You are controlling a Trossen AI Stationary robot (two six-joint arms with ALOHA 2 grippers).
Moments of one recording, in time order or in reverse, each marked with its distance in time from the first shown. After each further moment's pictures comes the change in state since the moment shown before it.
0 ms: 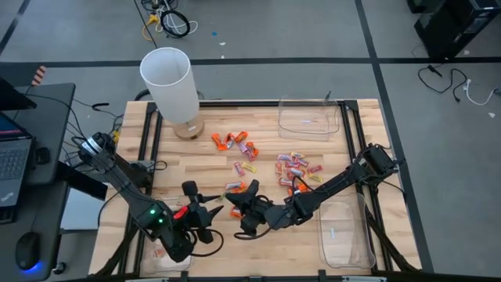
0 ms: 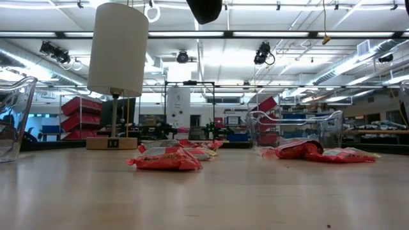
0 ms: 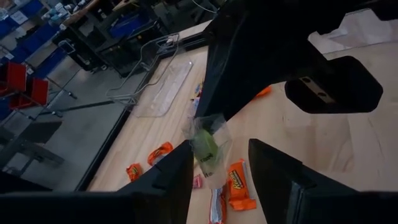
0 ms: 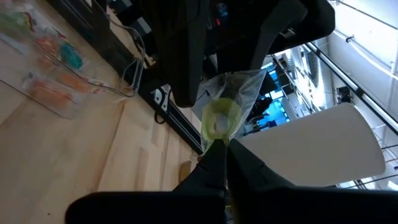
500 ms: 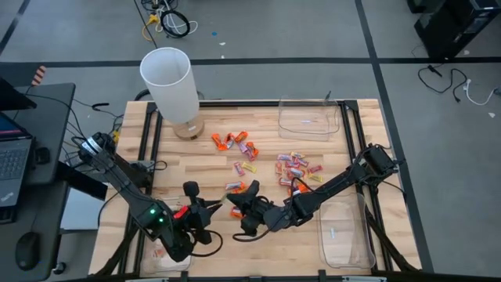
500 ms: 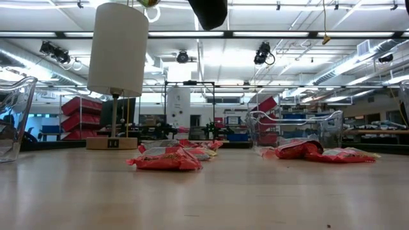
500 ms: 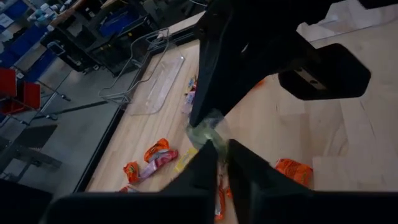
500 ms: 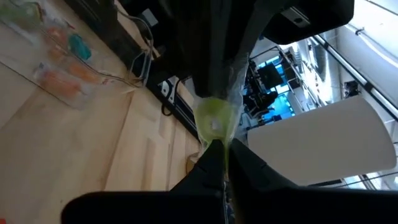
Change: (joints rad) left arm -0.001 -0.001 0.000 -0.015 0.048 0.034; right arm 0.005 0.000 0.000 -0.058 0.016 0.048
